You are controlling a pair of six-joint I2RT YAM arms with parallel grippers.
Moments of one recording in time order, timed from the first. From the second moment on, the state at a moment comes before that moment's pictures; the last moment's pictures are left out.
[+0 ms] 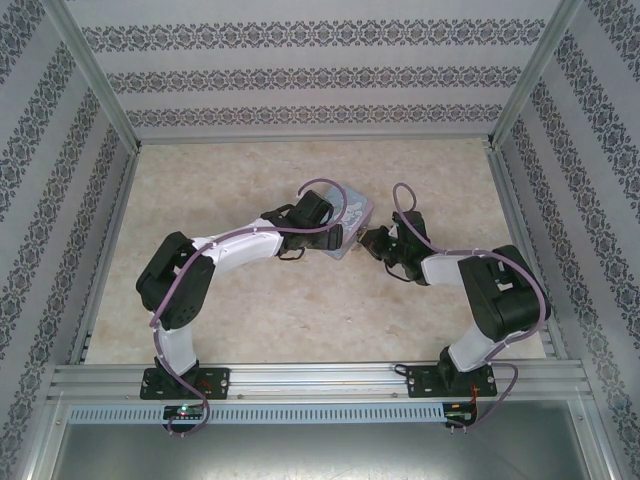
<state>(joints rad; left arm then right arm) -0.69 1.86 1.29 -0.39 -0.12 -0.56 0.28 1.64 0.59 0.39 -0.39 1.01</state>
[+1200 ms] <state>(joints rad) -0.69 1.81 1.30 -0.54 -0.08 -0.53 -0.09 1.42 0.40 0.26 -0.47 0.91</state>
